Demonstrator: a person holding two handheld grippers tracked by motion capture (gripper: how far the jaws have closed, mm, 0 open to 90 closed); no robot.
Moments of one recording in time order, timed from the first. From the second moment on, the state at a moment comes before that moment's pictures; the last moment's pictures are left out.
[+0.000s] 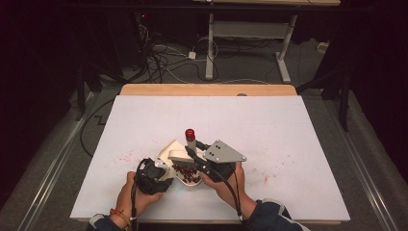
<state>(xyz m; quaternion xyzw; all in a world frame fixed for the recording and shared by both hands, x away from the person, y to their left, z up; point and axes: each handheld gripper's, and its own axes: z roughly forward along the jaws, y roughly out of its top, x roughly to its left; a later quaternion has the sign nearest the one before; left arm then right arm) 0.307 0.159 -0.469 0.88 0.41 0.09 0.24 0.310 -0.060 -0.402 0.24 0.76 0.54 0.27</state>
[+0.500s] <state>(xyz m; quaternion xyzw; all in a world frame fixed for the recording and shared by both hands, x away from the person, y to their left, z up) 0.302 0.152 -0.470 0.87 0.42 0.10 0.24 0.323 -0.066 -0.404 0.26 0.75 0.54 0.29</state>
